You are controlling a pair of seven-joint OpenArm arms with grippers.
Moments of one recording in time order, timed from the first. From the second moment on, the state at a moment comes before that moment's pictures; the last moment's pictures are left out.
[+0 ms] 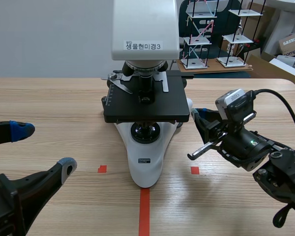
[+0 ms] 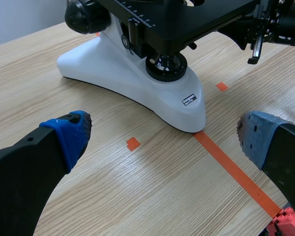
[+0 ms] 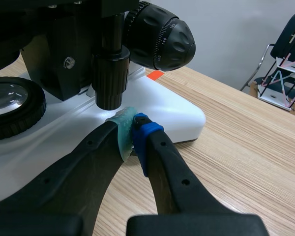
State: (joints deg) left arm 47.7 -32.7 -8.3 119.4 -21.4 -26.8 -4.6; right arm 3.7 16.5 -11.8 57.4 -6.8 20.8 37.8
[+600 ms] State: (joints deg) left arm 47.7 -32.7 -8.3 119.4 -21.4 -26.8 -4.6; right arm 1.4 17.4 -11.8 58.0 -6.8 20.6 42.5
